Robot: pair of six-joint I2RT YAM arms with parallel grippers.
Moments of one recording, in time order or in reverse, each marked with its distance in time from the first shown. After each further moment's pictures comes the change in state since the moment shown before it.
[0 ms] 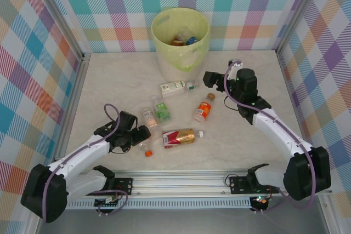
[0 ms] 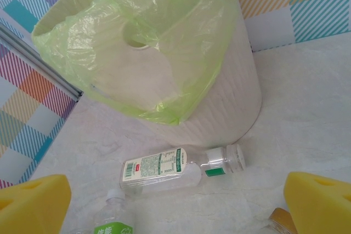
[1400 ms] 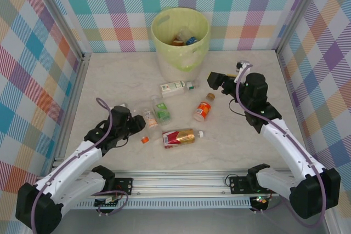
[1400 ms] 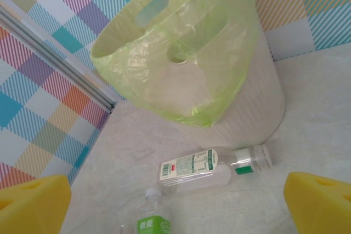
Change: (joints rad) left arm -0.007 -0.173 0.083 0.090 -0.141 0.128; right arm 0.000 -0.170 -0.023 -0.068 -0.048 0.093
